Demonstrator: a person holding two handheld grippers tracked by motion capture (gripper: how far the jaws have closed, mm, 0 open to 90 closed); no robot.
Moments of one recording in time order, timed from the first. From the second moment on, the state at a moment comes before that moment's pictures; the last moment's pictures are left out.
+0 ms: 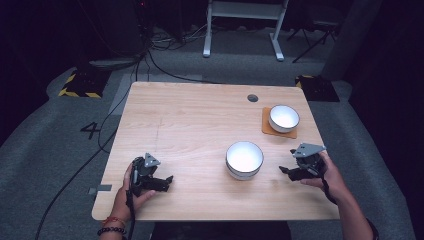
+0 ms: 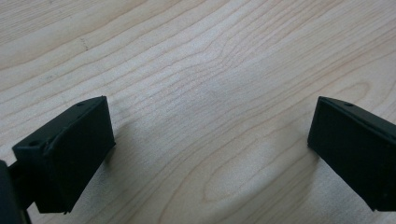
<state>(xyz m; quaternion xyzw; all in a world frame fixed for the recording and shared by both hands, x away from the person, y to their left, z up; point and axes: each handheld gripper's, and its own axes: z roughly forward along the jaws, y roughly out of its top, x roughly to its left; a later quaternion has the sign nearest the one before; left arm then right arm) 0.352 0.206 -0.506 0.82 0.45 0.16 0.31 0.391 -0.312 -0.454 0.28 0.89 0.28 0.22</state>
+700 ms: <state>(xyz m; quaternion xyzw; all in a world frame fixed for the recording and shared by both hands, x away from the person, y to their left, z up) 0.352 0.206 -0.506 0.82 0.45 0.16 0.31 0.373 -0.331 -0.477 0.31 0.88 0.30 0.20</state>
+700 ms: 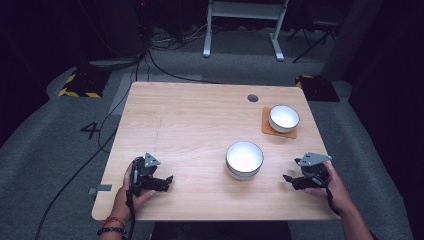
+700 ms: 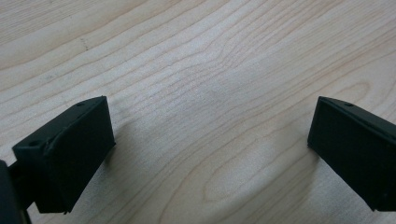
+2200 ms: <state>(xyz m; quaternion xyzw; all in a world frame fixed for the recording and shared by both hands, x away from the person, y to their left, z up) 0.352 0.206 -0.507 0.82 0.45 0.16 0.31 0.354 -0.372 -0.505 0.37 0.84 0.37 0.17</state>
